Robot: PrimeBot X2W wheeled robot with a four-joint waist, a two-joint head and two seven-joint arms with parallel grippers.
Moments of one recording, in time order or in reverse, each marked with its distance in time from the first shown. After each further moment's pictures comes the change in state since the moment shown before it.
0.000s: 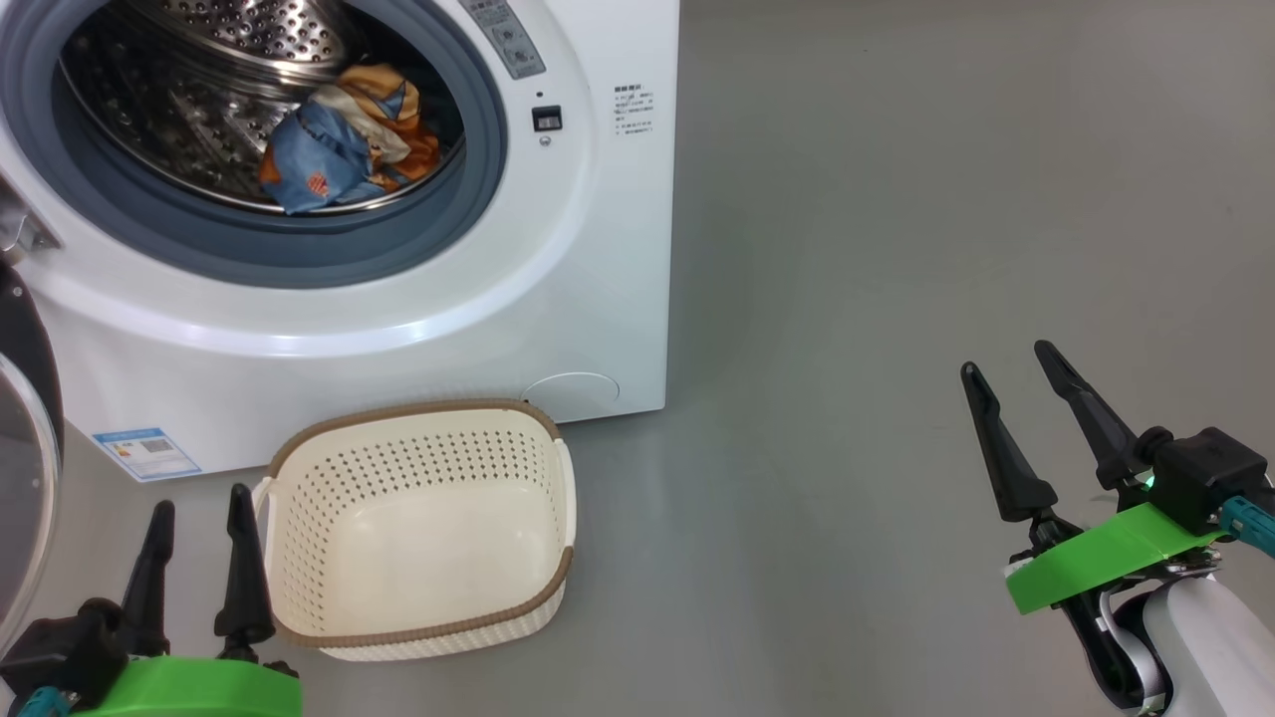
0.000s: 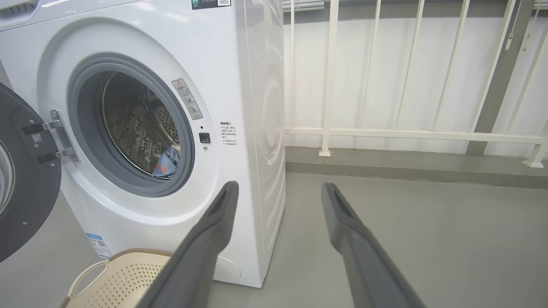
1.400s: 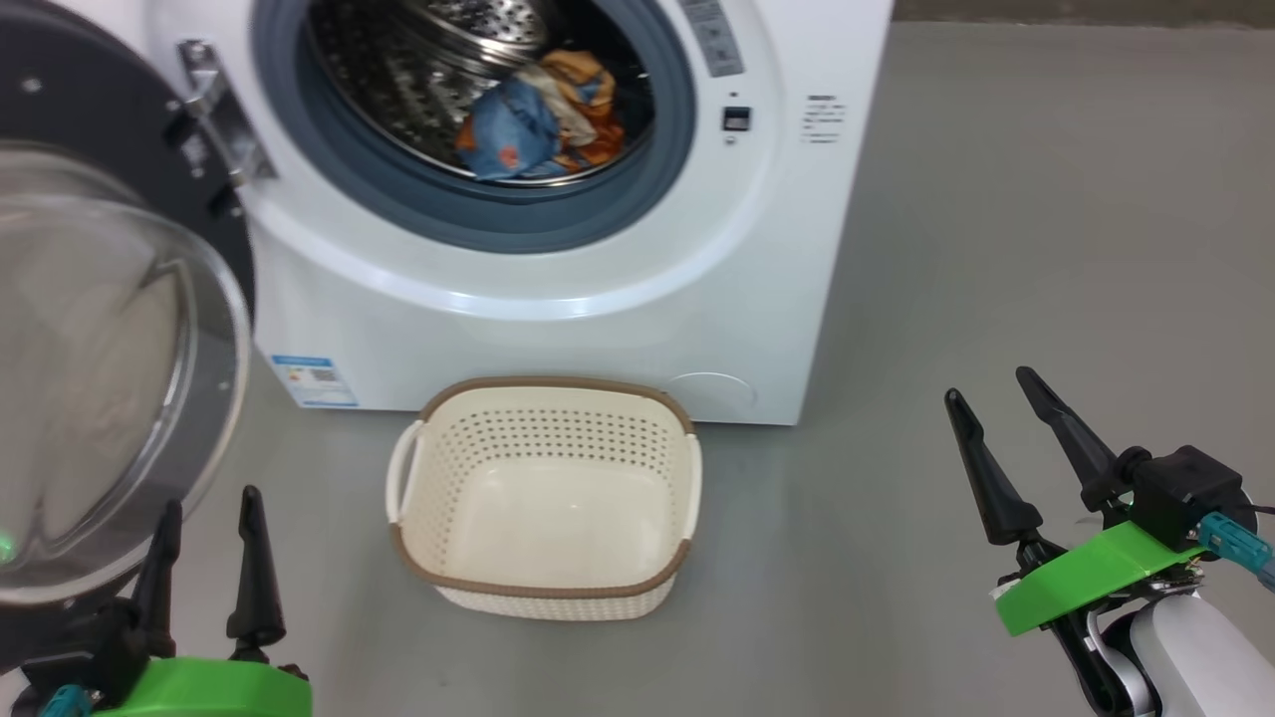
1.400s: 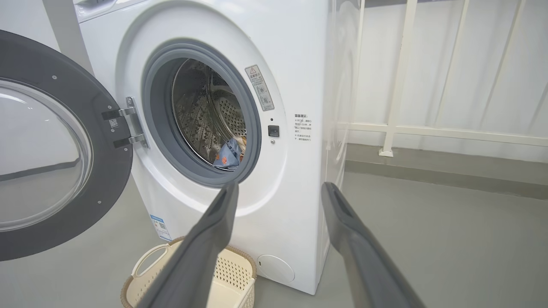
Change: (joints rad) left arm 0.004 -0.007 -0.007 -0.008 0.067 0.041 0.000; right arm 0.015 -0.002 0.031 0.020 0.009 0.000 0.000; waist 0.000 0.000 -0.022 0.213
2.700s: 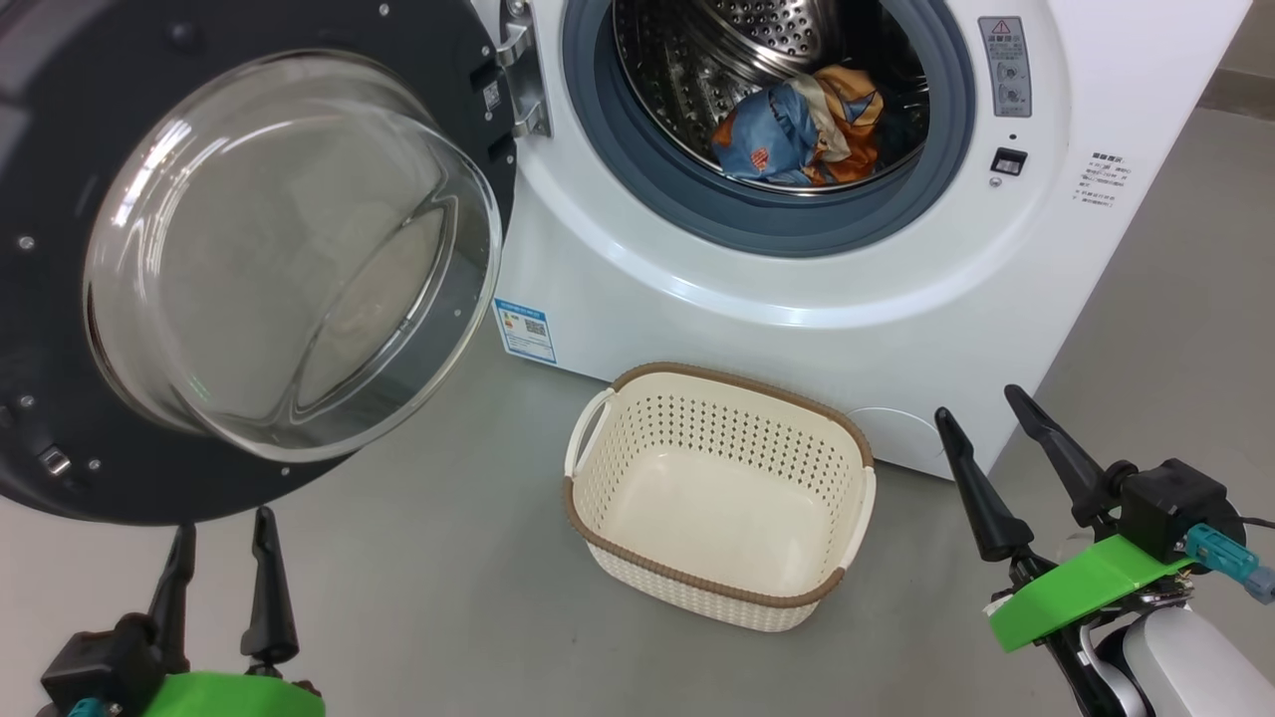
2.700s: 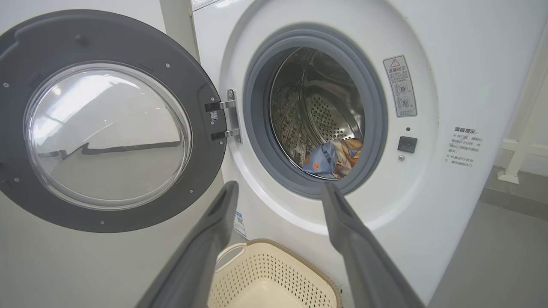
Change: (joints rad) left arm 0.025 -0.008 -0.020 0.007 -0.008 0.027 0.000; right arm 0.010 -0.006 0.026 0.011 0.008 0.000 0.000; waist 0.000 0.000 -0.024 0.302
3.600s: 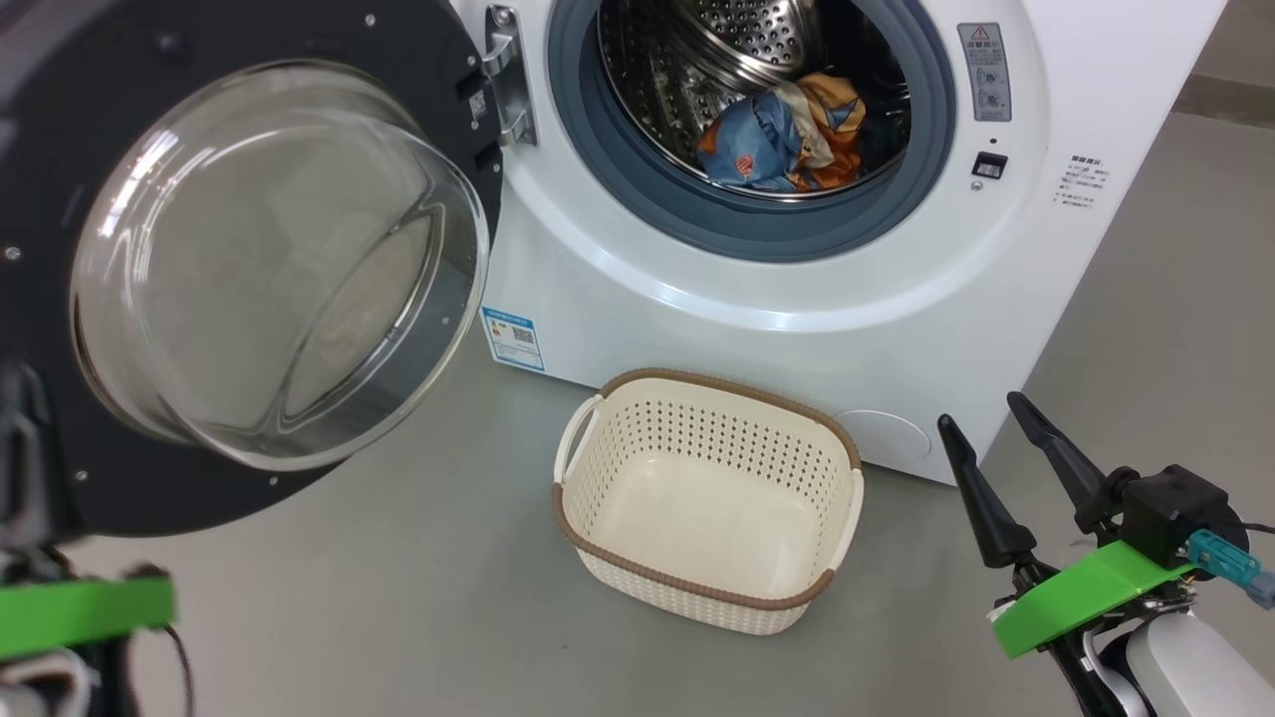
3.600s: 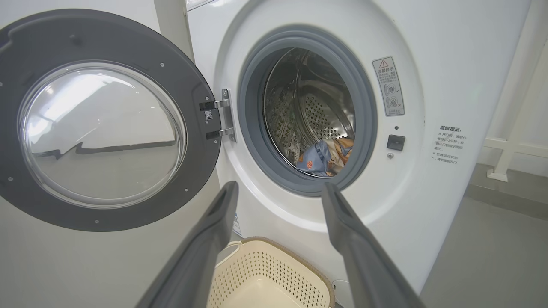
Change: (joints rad) left arm -0.090 0.115 0.110 -0.243 -0.099 -0.012 0.028; right arm 0.011 -0.004 -0.001 0.001 0.001 0.000 0.000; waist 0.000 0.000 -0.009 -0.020
